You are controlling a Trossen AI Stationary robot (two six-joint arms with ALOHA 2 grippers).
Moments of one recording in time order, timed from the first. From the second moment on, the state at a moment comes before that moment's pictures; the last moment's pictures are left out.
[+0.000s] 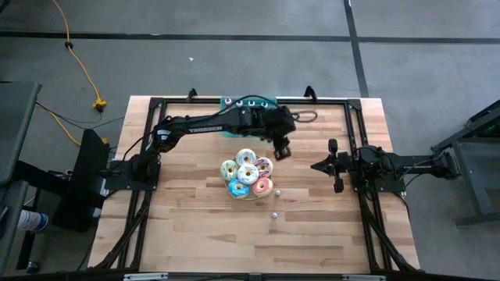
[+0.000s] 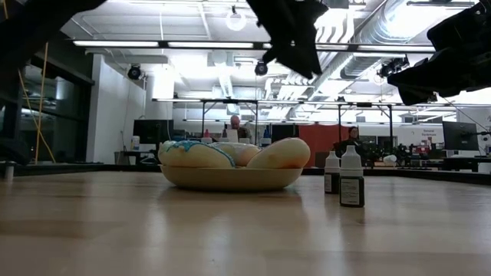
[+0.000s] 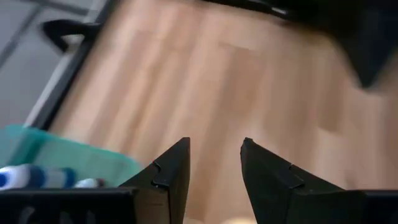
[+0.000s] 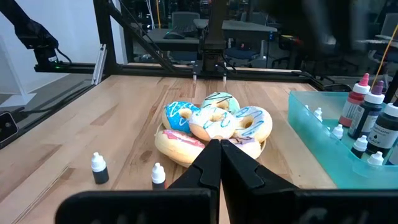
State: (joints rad) left arm 0.13 2.17 2.22 -0.86 -0.16 -0.10; right arm -0.02 0.14 0.01 0.04 -0.06 -0.03
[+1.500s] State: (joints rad) left arm -0.27 2.01 1.74 -0.64 0.19 0.36; right arm -0.02 0.14 0.01 0.04 -0.06 -0.03
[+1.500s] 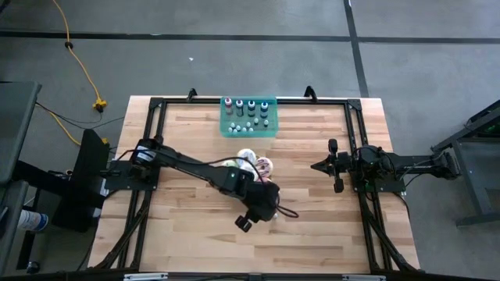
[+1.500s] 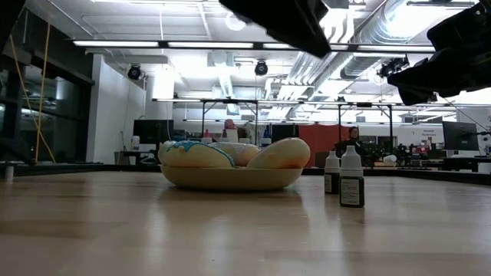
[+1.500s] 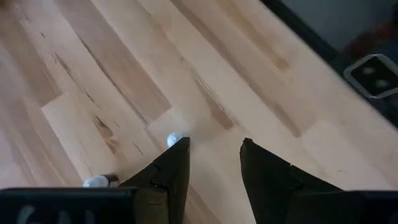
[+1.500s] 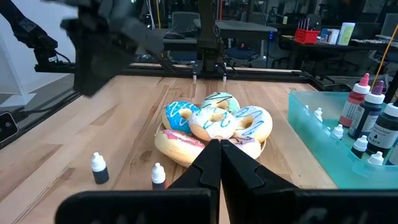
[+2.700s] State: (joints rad) left arm -0.24 2.07 1.35 0.09 0.12 0.25; right arm -0.02 0.14 0.01 0.04 -0.06 -0.03
